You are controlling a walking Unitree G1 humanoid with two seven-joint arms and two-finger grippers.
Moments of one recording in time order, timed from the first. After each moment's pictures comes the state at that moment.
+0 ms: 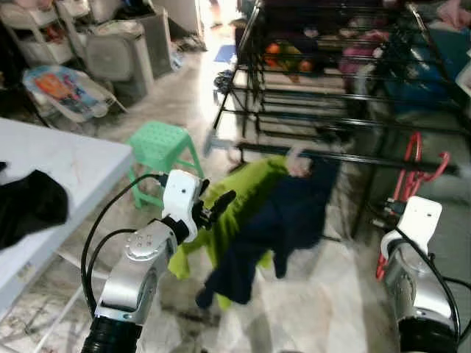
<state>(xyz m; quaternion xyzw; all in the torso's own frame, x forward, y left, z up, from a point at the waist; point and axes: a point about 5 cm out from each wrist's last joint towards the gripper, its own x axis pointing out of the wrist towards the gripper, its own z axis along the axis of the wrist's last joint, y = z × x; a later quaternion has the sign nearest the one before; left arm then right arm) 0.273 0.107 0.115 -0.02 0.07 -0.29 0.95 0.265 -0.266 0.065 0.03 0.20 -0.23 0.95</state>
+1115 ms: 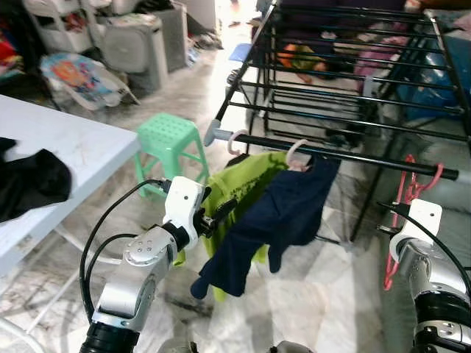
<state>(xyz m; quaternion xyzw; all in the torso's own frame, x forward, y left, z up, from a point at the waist) 0.263 0.104 0.108 -0.01 0.10 -0.30 0.95 0.273 -0.298 0.051 0.04 0.32 -0.23 0.92</state>
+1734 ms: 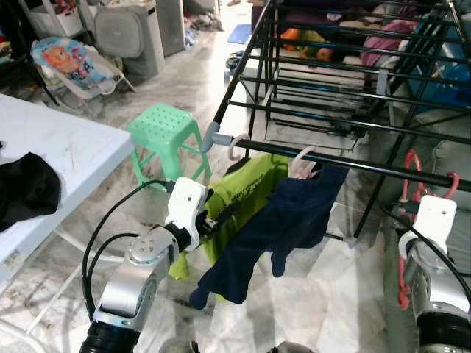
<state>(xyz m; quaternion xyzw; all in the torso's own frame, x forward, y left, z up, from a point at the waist) 0.261 0.102 0.105 0.00 0.11 -0.31 0.94 0.258 -0.296 0.073 -0.04 0.20 -0.25 0.95</state>
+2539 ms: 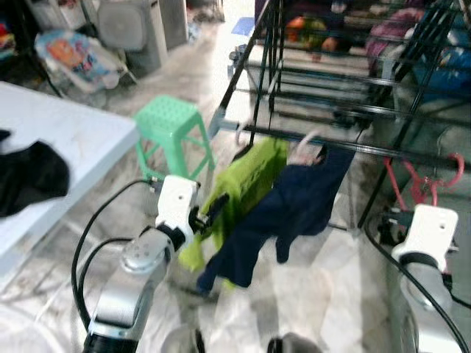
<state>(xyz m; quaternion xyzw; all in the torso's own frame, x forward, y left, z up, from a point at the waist) 0.256 0.110 0.114 0.01 0.08 -0.25 0.97 0.221 -0.251 0.096 -0.09 0.08 -0.22 0.97</state>
